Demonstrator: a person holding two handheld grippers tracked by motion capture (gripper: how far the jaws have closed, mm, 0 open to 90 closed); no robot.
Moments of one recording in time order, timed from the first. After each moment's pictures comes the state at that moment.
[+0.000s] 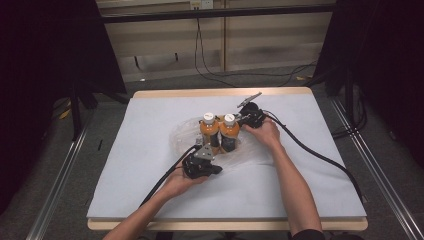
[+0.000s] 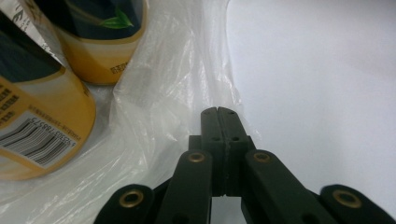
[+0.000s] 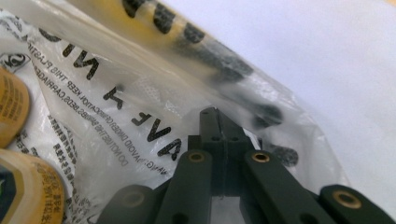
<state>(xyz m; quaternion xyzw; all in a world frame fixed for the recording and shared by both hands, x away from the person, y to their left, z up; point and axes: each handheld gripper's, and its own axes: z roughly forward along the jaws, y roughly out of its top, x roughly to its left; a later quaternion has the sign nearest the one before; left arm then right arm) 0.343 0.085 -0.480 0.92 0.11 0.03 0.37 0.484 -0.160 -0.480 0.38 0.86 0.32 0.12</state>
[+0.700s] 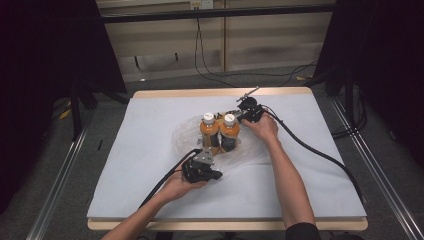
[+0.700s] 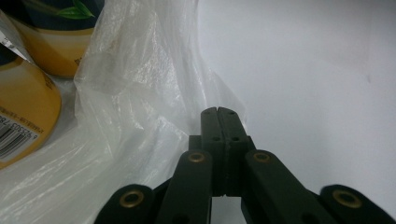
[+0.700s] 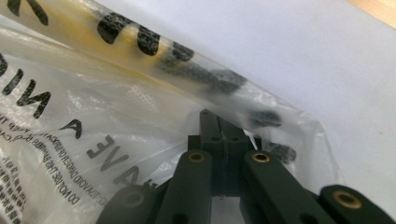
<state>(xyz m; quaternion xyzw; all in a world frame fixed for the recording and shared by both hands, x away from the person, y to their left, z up) 0.334 0.088 -0.478 0.92 0.10 0.00 0.37 0.505 -0.157 -0.476 0.43 0.85 0.28 0.14</state>
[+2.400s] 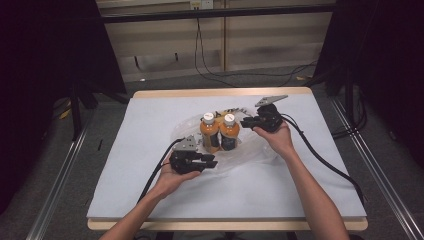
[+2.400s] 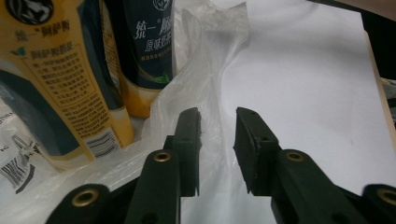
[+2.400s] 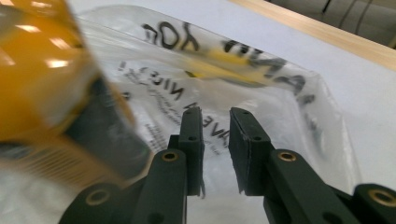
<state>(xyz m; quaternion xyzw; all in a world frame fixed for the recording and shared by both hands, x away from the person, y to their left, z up) 0.346 0.121 -0.454 0.86 0.16 0.02 0.49 0.424 -0.193 -0.435 0.37 0.81 0.44 0.13</state>
